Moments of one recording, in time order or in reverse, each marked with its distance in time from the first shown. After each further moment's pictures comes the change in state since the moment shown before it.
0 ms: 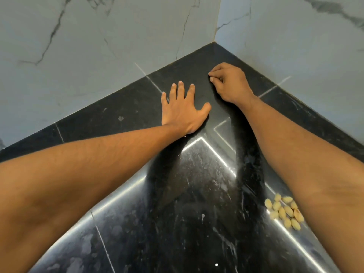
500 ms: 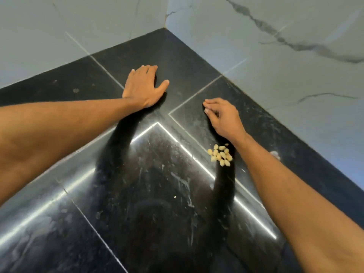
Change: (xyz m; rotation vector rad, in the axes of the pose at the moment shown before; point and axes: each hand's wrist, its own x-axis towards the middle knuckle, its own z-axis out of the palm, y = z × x) left_hand -0.014 -0.003 -0.006 -0.187 0.073 0.207; right_hand -0.217 -0.019 -0.074 -0.031 -0.014 0.216
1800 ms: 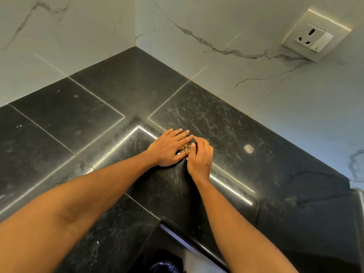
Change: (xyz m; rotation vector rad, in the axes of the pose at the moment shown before) left_hand -0.227 0.103 0.015 0.004 -0.279 0.807; right_hand -0.221 -0.120 0.015 0.164 0.458 0.583
